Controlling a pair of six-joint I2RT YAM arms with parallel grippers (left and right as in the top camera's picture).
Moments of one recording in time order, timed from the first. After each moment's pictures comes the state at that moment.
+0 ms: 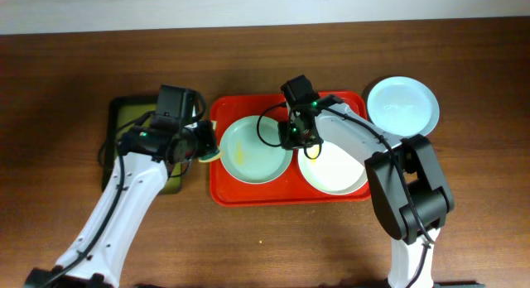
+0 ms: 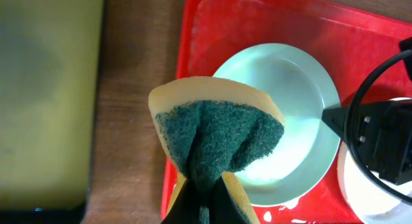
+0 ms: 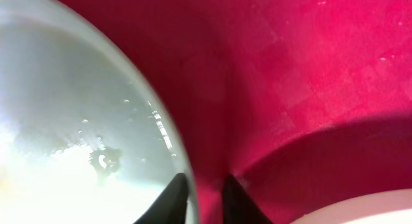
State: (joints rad) left arm -0.25 1.47 1.16 -0.77 0.06 -0.44; right arm 0.43 2.08 1.42 -0.65 -0.12 0.31
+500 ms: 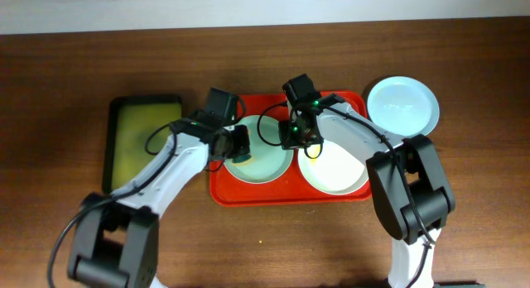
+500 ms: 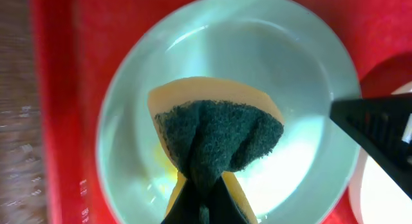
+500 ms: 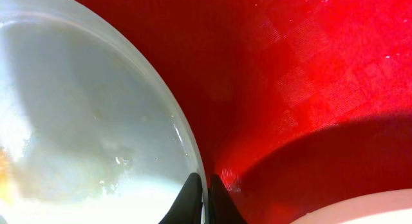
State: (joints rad) left arm -0.39 1.77 1.15 -0.55 0.10 -0.49; right arm 0.43 2.08 1.42 -0.65 -0.15 0.31
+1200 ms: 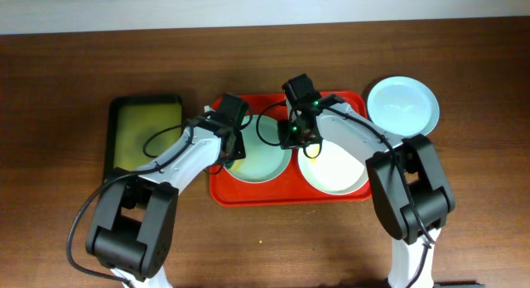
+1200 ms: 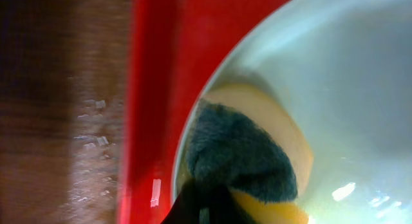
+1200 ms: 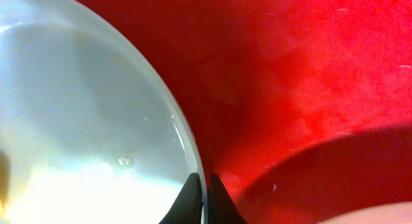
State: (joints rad) left arm -0.40 1.89 1.20 -0.66 -0.17 -0.55; right arm 0.43 2.08 1.42 -0.63 -0.17 0.31
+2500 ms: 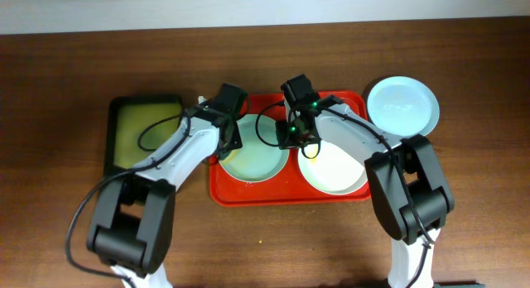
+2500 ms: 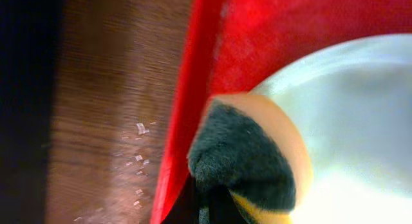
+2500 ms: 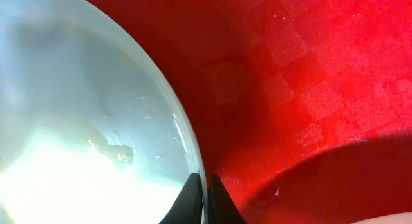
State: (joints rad) left arm -0.39 1.90 1.29 -0.71 -0.23 -0.58; right arm 0.43 2.08 1.41 -0.61 -0.17 0.31
